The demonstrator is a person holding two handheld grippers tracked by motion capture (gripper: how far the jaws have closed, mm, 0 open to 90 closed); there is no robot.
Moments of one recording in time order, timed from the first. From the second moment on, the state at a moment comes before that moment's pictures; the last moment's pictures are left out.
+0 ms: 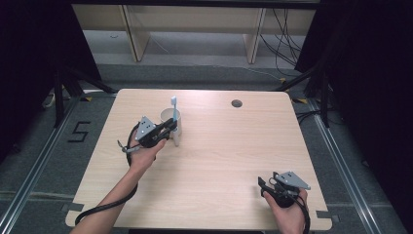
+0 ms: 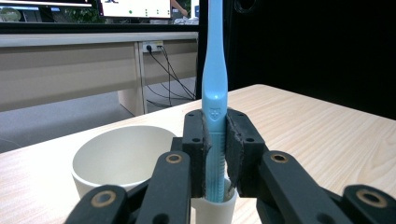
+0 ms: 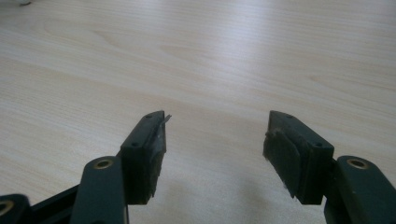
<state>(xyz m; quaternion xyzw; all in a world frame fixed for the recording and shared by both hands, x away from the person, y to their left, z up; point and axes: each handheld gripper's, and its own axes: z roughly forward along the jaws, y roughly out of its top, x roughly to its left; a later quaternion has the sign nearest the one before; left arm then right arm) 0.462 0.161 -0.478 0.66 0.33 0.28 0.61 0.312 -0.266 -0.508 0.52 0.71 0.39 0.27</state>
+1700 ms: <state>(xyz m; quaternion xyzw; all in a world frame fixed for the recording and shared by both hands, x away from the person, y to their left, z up) 0.404 0.212 -0.471 0.71 0.35 0.25 0.55 0.310 -0.263 -0.508 0.53 0.71 0.38 0.26</state>
